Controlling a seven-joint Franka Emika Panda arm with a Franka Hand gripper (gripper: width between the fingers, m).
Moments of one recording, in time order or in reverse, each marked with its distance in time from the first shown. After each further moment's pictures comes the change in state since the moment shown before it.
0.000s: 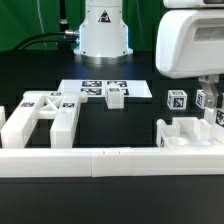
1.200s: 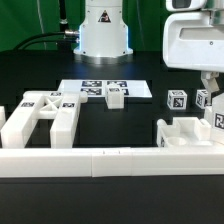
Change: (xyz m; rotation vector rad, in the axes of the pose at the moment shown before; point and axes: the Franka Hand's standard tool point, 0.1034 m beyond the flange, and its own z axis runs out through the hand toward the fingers) arm 0.002 -0.001 0.002 0.022 0.023 1.276
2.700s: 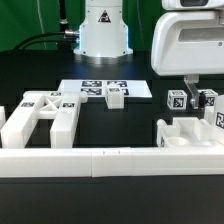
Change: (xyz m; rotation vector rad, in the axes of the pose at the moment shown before) arm 0.001 0.002 -0.001 -0.012 -0.018 -1.030
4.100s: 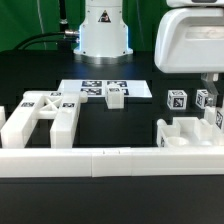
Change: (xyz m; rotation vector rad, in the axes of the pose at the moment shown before) arm 0.004 -0.002 -0.001 -0.023 0.038 0.159
